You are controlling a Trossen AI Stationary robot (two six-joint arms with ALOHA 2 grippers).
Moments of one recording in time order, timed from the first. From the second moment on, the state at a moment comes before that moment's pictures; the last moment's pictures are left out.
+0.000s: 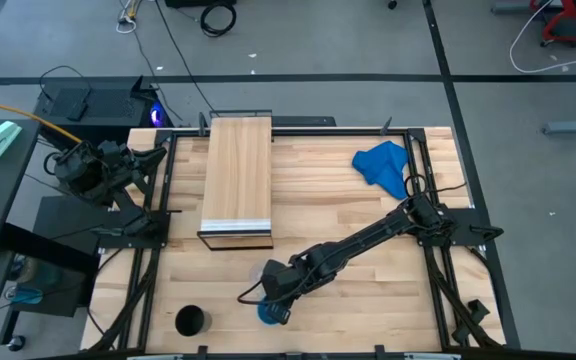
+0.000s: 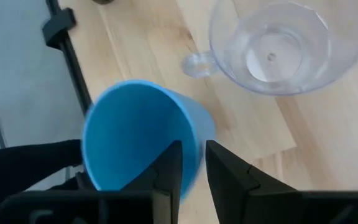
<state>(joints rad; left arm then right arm) -0.91 0.01 0.60 -0.29 -1.57 -0.19 0.41 2.19 1.89 -0.76 -0.04 0.90</state>
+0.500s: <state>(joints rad) -0.91 0.01 0.60 -0.29 -1.57 -0.20 0.41 2.07 1.89 -0.83 0.00 0.92</state>
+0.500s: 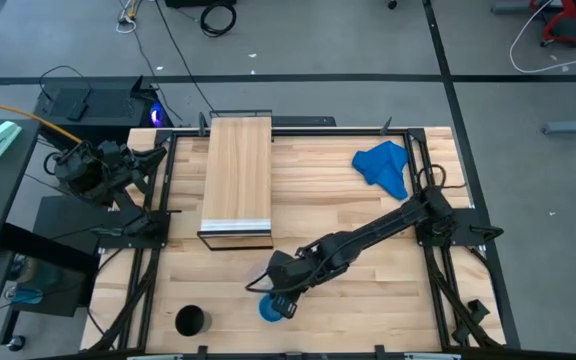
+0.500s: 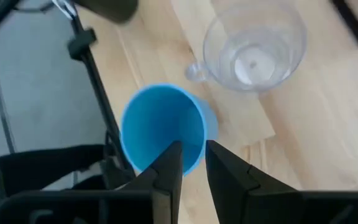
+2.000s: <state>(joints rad) -0.91 0.01 0.60 -0.27 -1.18 -0.41 1.05 1.54 1.27 -1.30 0.47 2.28</state>
